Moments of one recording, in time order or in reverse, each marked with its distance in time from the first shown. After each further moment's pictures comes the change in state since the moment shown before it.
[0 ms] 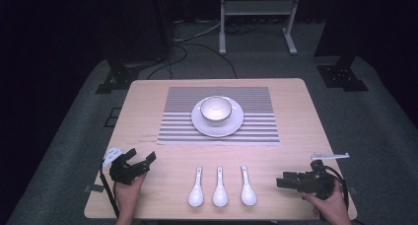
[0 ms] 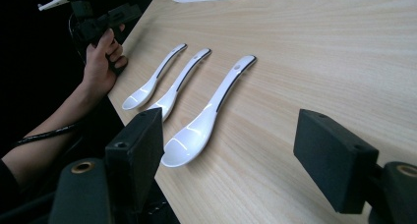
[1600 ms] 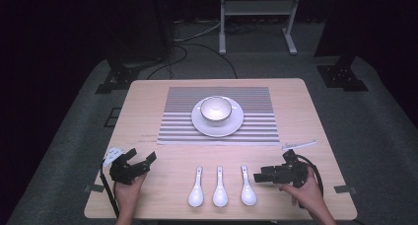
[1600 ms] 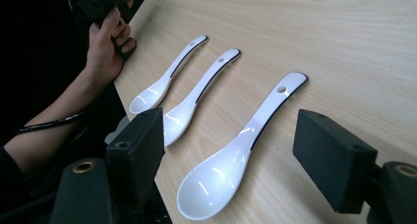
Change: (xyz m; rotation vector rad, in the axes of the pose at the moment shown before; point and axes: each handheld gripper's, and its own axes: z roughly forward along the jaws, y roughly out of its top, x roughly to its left) left arm 0.000 0.000 0.000 0.004 -0.004 0.006; right arm 0.018 0.033 0.058 0.136 0.044 -0.041
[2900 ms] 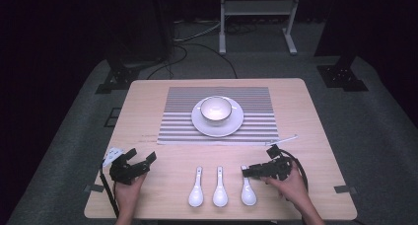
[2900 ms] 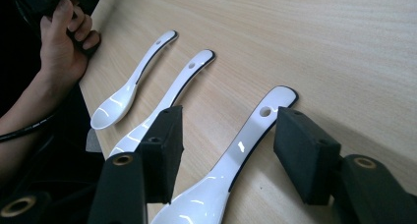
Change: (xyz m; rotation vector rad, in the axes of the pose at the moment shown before) left arm 0.000 0.000 0.000 -0.002 -0.004 0.000; right arm -0.009 0.019 0.040 0.081 -0.074 0.041
